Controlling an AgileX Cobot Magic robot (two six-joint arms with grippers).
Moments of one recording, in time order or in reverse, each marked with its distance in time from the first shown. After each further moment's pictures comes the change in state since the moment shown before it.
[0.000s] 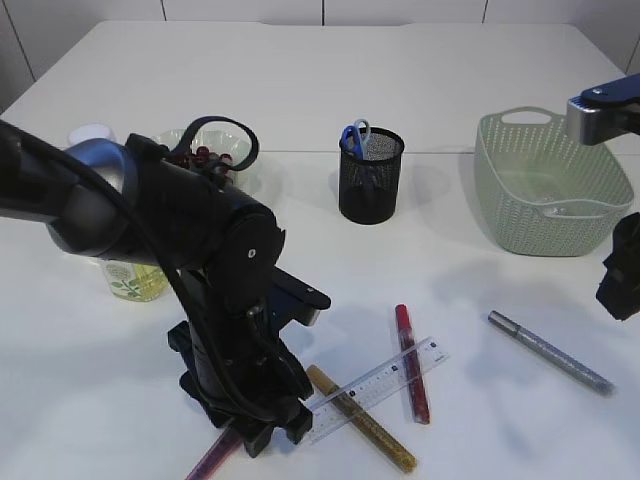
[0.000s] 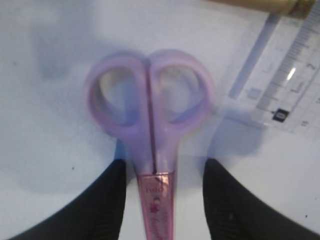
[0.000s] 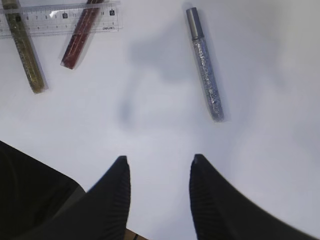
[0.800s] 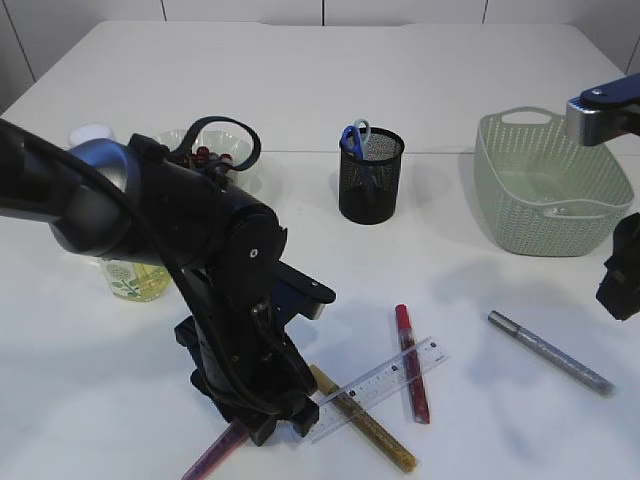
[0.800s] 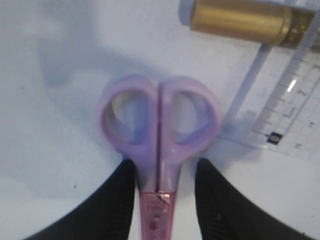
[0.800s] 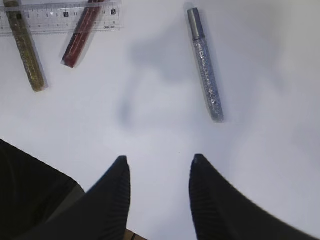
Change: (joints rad) left arm 0.000 0.007 -0.004 0.004 -0.046 0.001; right arm 0.000 0.000 0.000 0.000 0.000 -0.013
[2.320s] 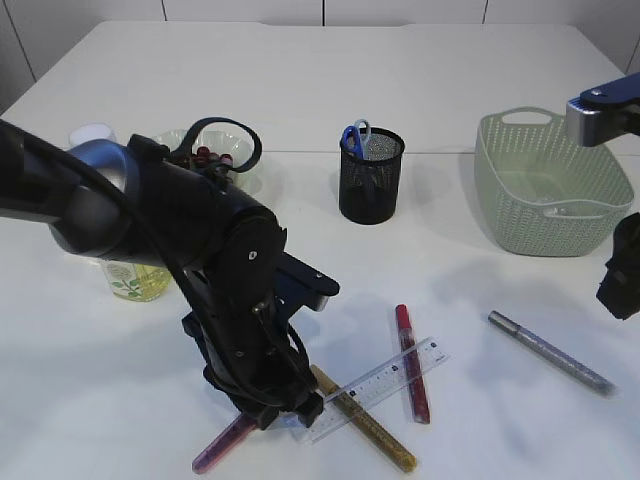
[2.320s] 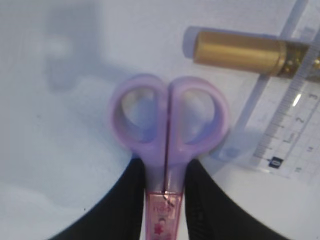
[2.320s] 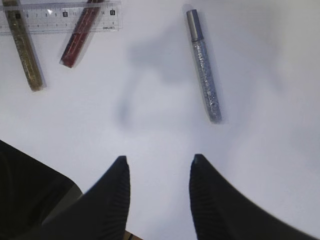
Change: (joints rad) left arm 0.000 0.003 0.003 0.026 -0.064 -0.002; right arm 0.000 0.000 0.000 -0.004 -0.004 -0.010
